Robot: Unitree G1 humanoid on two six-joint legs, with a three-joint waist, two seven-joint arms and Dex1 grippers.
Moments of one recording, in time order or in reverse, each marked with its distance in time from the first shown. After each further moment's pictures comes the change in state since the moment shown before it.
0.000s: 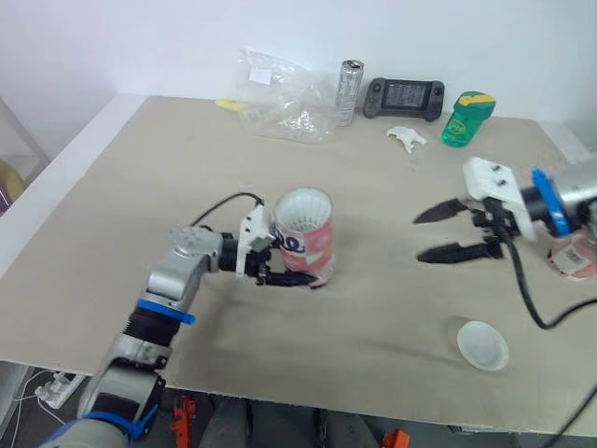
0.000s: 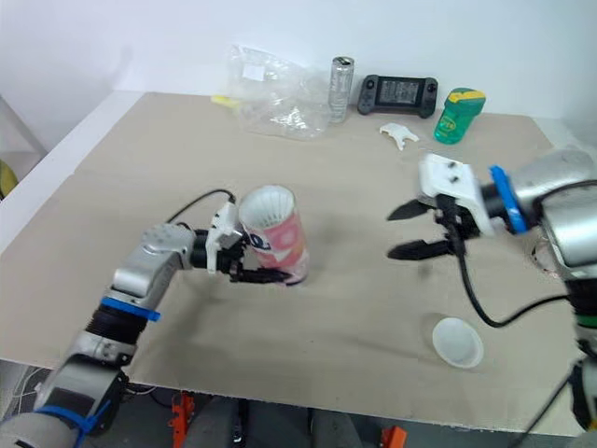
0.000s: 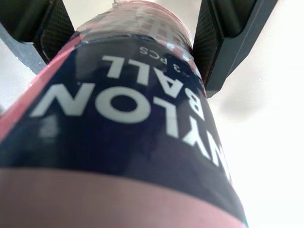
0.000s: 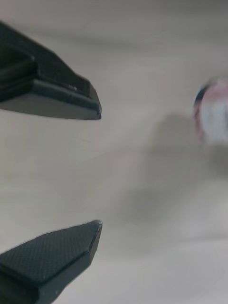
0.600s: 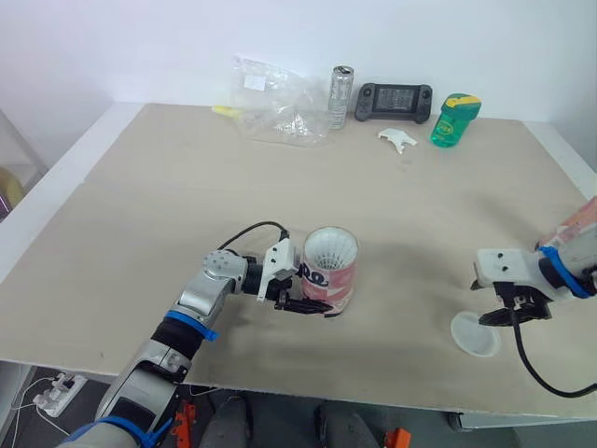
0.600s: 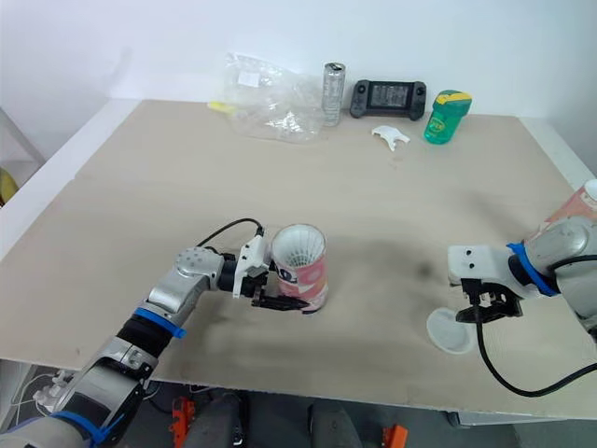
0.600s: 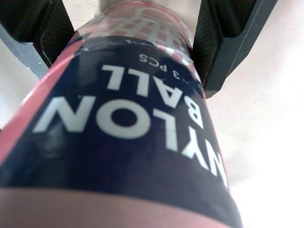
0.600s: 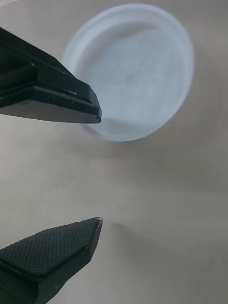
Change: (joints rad) left arm -0.019 -0.050 -0.082 0.241 0.083 -0.274 0.050; right arm 0.207 -0.006 0.114 0.208 -0.296 -0.319 -0.051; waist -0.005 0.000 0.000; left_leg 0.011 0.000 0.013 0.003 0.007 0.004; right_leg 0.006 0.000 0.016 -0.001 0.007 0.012
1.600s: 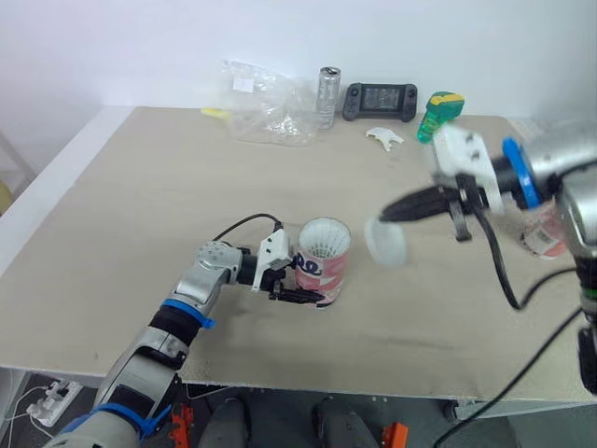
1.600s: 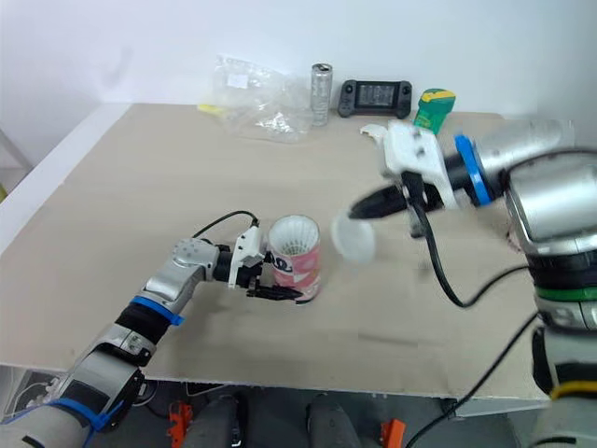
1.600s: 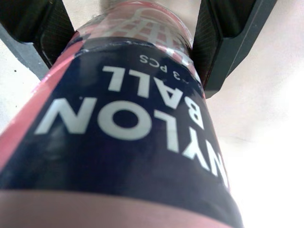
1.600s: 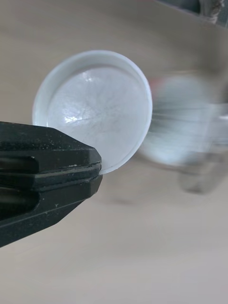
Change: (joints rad) left arm -0.094 0.028 0.002 0.107 0.007 -0.002 -0.043; right arm -0.660 0.335 -0.008 -0.263 0.294 0.387 0.038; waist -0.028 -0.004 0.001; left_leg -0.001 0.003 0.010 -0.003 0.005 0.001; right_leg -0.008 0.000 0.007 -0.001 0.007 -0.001
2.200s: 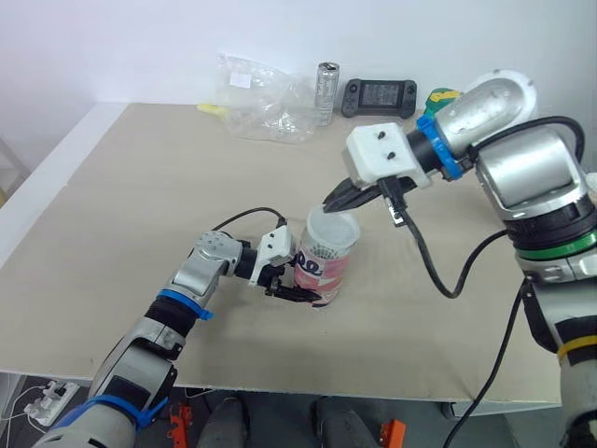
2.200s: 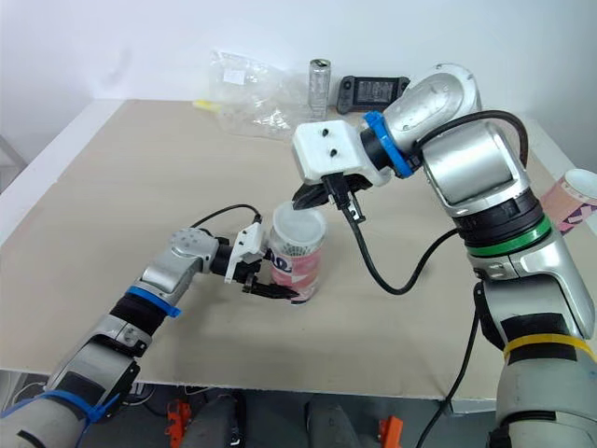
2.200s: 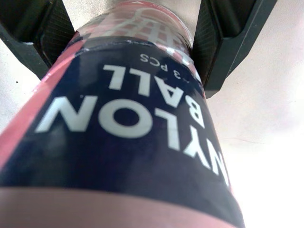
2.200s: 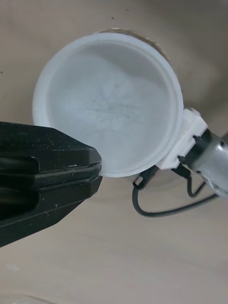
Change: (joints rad) left arm -0.021 0.036 -0.028 -0.050 0.013 0.042 -0.022; right arm -0.126 0.138 0.231 0.107 -0.168 -0.251 0.029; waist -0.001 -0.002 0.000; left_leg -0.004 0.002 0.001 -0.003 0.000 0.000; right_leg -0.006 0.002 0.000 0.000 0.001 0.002
